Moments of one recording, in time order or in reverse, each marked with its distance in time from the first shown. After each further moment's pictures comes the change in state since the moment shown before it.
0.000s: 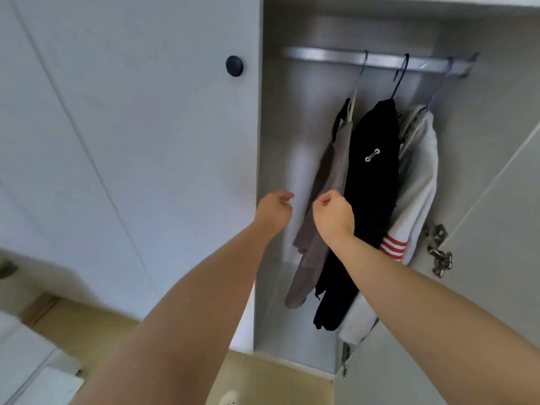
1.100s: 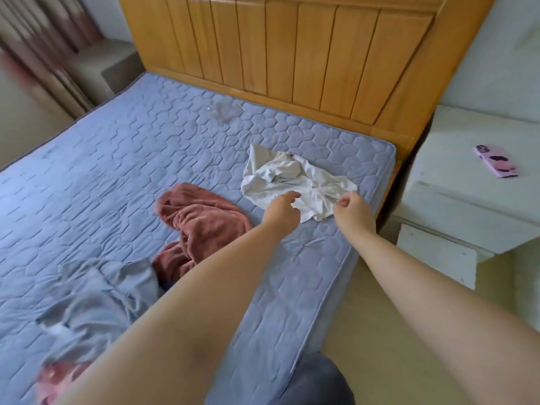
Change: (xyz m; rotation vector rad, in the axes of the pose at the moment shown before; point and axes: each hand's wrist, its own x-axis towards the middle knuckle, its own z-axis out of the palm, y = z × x) left_hand -0.783 -0.324 -0.304 -0.083 1.307 -1.249; right_hand -0.770 -0.185 0.301 0.030 -1.570 -1.011
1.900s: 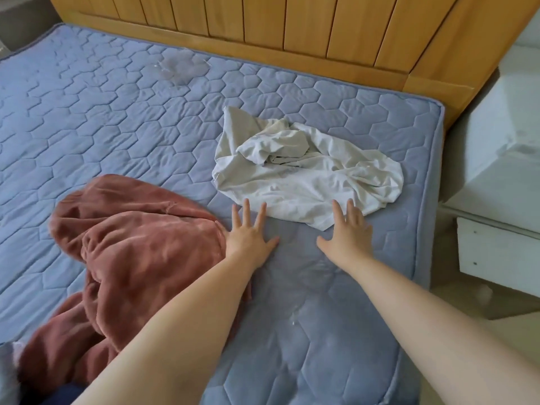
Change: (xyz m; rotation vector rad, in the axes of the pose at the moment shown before) left_hand 0.263 -0.305 0.092 0.811 0.027 0.058; right_hand 0.170 0.154 0.292 -0.618 -0.115 -0.133
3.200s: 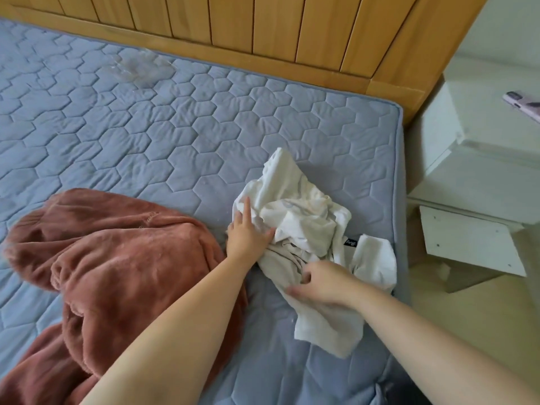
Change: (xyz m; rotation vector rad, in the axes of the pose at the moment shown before) left_hand 0.026 0.002 0.007 -0.726 0.059 0.000; right_hand -0.070 -0.042 -0.008 0.157 -0.476 0.003
